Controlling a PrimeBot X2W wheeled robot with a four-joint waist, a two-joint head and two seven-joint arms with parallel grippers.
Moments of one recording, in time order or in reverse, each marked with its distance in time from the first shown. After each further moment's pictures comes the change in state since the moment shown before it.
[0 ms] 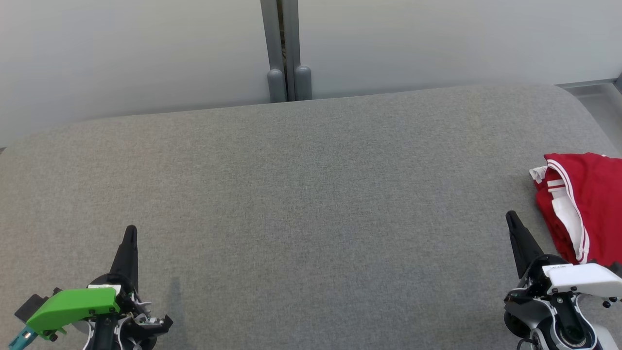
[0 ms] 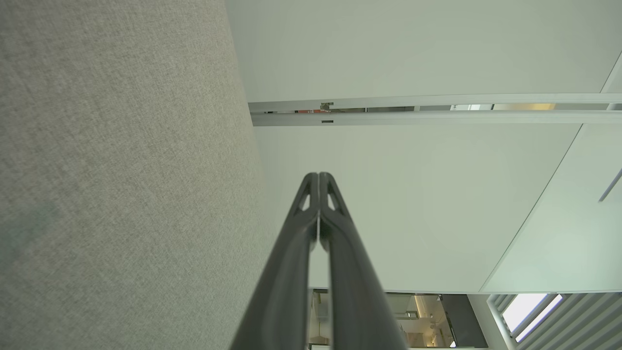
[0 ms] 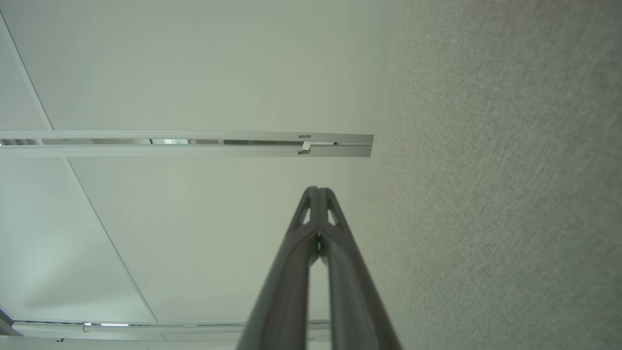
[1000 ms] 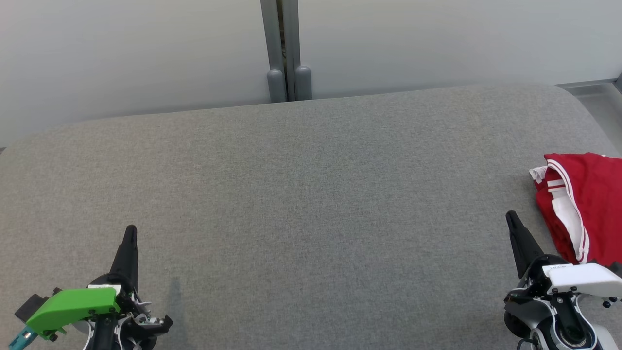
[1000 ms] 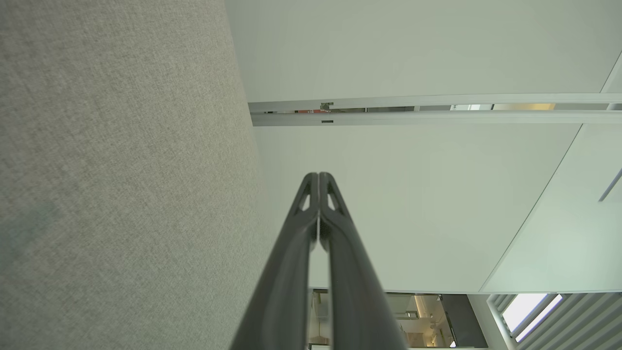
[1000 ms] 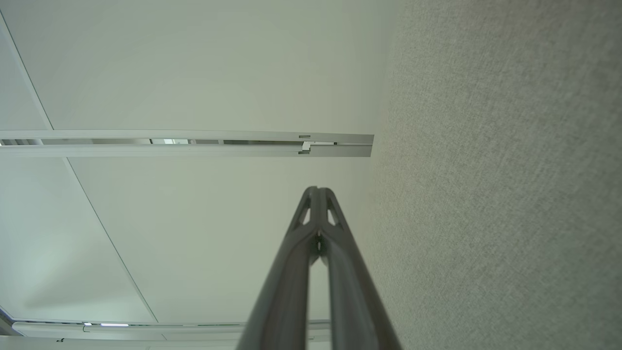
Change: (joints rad) left arm 0.000 0.000 0.000 0.000 0.000 0.000 0.000; right arm 0.000 0.000 0.000 0.000 0.000 0.000 0.000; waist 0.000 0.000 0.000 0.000
